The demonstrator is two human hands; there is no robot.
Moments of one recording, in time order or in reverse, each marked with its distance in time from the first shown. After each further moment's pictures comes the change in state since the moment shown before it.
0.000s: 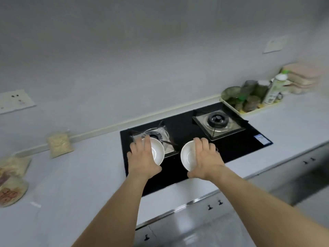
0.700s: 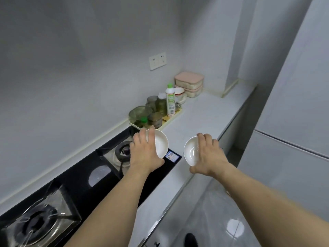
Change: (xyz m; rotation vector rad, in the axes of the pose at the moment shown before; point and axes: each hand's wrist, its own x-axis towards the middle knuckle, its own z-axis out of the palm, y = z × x) left_hand 0.093 0.410 0.031 -0.047 0.108 0.642; right_hand -0.024 0.362 -0.077 0.037 0.177 0.517
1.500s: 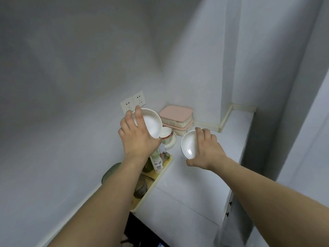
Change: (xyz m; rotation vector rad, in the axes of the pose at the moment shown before) left_hand 0.365 0.091 -0.015 -0.095 0.382 0.018; right_hand 0.319 0.112 -0.071 0.153 0.141 0.091
